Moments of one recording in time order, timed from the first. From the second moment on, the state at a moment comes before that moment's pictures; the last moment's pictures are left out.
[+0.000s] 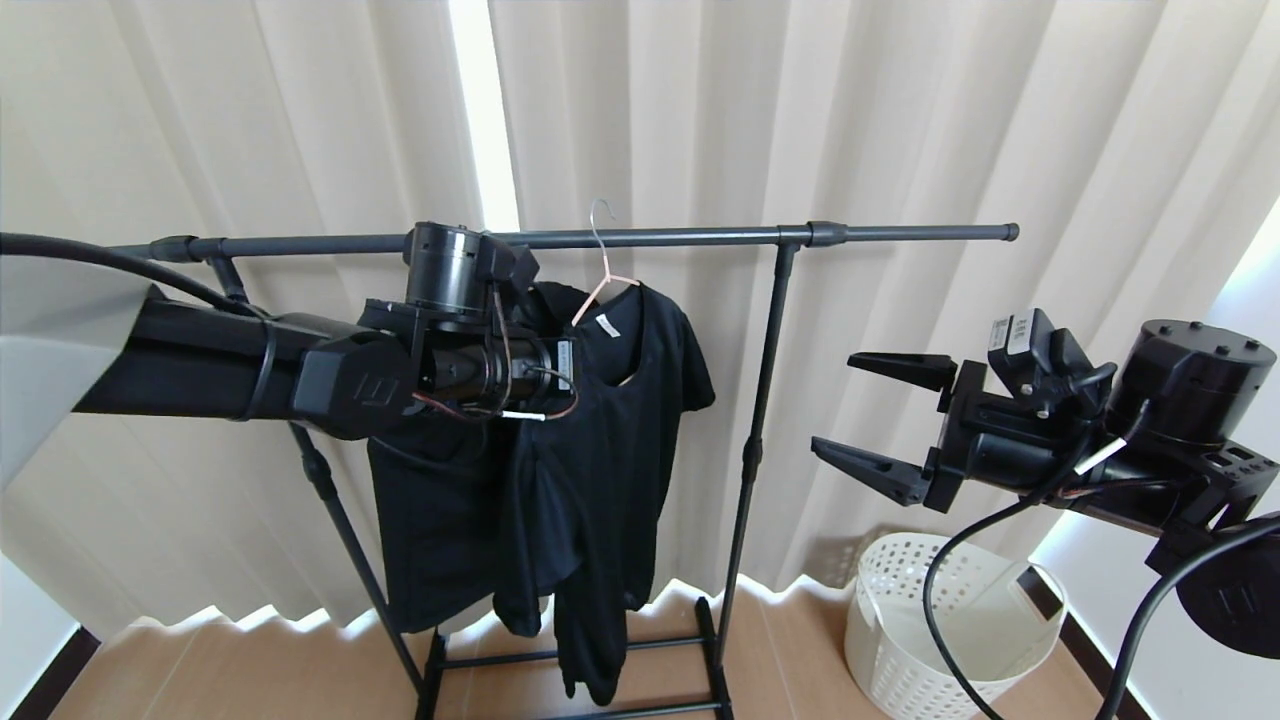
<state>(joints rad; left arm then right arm) -0.43 2.02 -1.39 -0.16 -0.05 -0.21 0.23 1.77 -0.60 -1.08 0.73 -0.27</state>
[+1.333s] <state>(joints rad) -0.43 2.15 -1.47 -0.16 -0.03 -0.25 0.23 1.82 -0.61 -1.09 0.73 -0.27</state>
